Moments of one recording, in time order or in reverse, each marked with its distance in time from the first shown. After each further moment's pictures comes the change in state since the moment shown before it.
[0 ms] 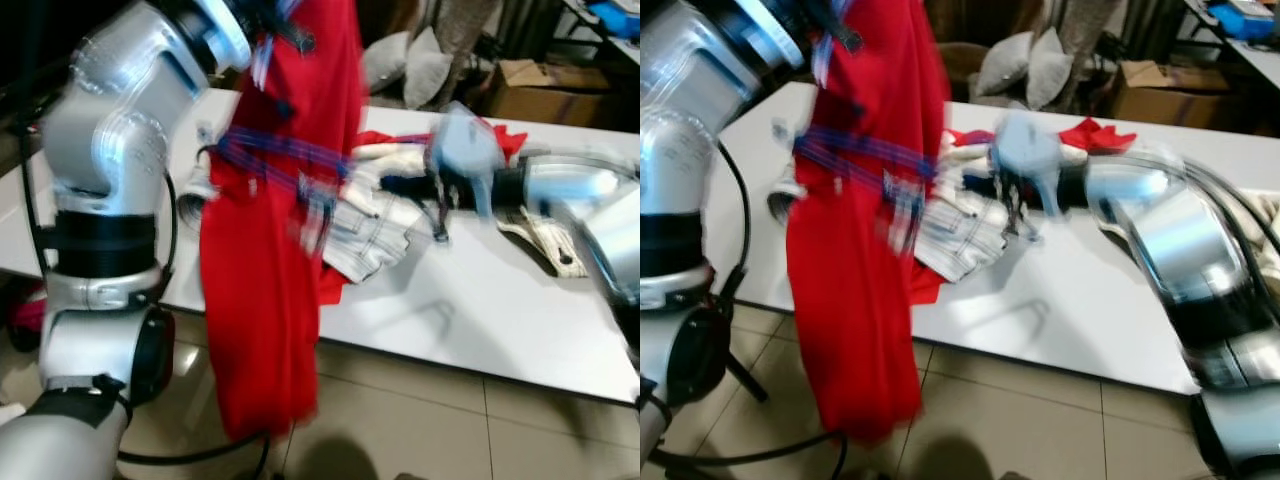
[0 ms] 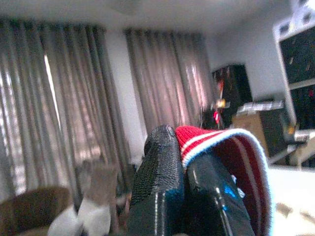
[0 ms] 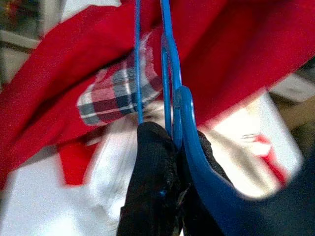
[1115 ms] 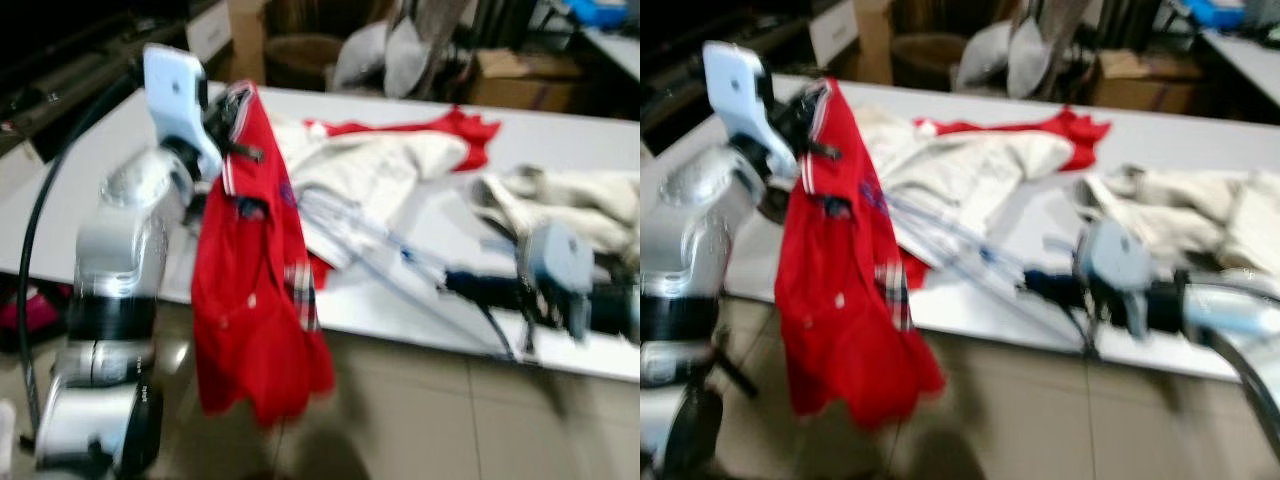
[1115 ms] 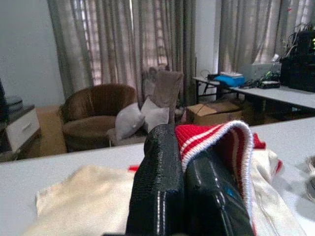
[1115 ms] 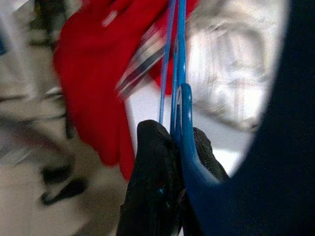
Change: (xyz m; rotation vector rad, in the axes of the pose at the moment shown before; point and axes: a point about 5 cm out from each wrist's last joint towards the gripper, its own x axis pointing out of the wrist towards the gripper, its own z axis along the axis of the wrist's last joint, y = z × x) left arm -0.069 0.027 -0.108 0.013 0.390 0.394; right arm -0.098 0.102 -0.060 0.269 0.102 0.156
